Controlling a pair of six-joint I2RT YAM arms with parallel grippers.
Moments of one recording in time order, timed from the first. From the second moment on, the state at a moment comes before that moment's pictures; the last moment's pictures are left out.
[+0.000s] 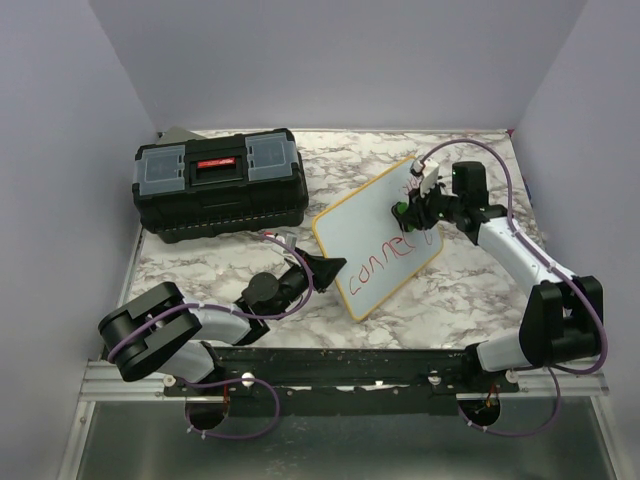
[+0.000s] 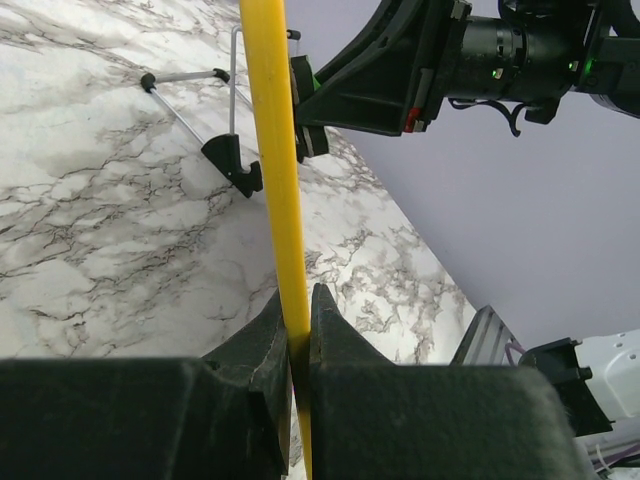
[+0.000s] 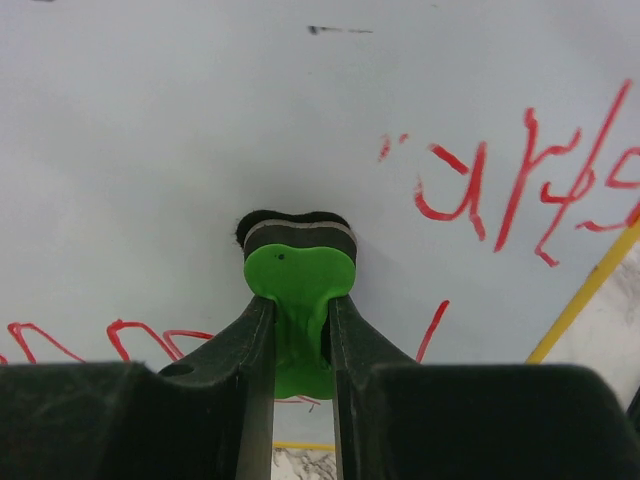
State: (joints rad) left arm -0.93 1.39 0.25 1.26 -0.12 -0.70; right arm 0.17 1.43 0.99 -0.26 -0.58 -0.36
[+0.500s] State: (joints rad) left arm -0.93 1.37 0.25 1.24 -0.12 -0.71; right arm 0.16 1.42 0.95 -0.18 -0.44 -0.28
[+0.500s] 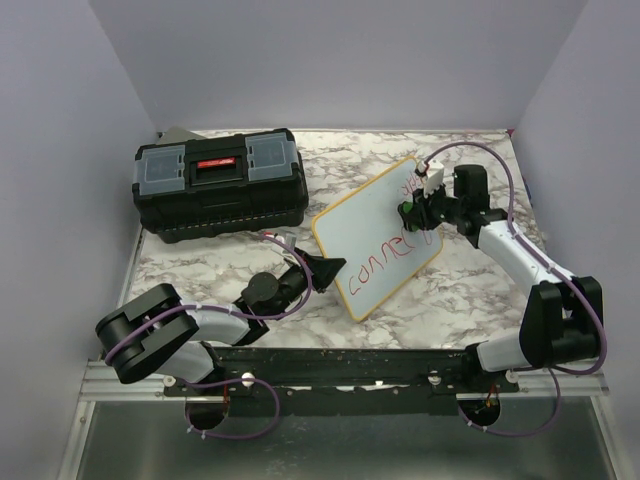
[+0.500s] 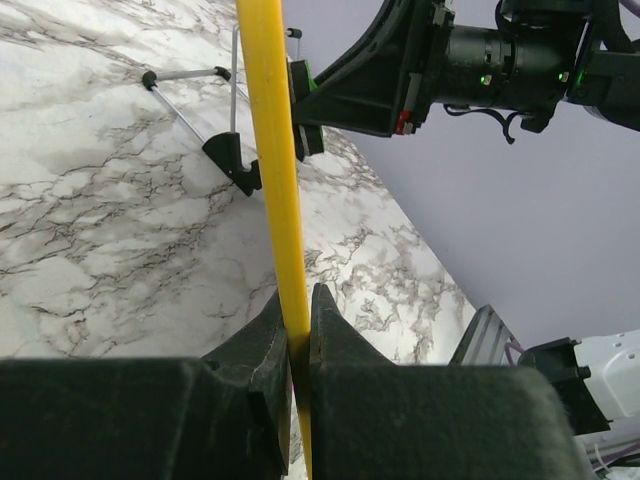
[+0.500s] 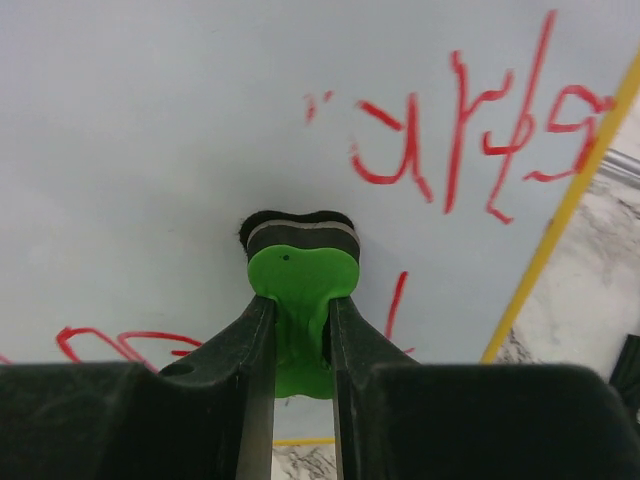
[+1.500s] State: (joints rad) left arm -0.93 1.39 0.25 1.26 -0.12 -0.69; right arm 0.17 1.43 0.98 -0.12 -0.57 -0.20
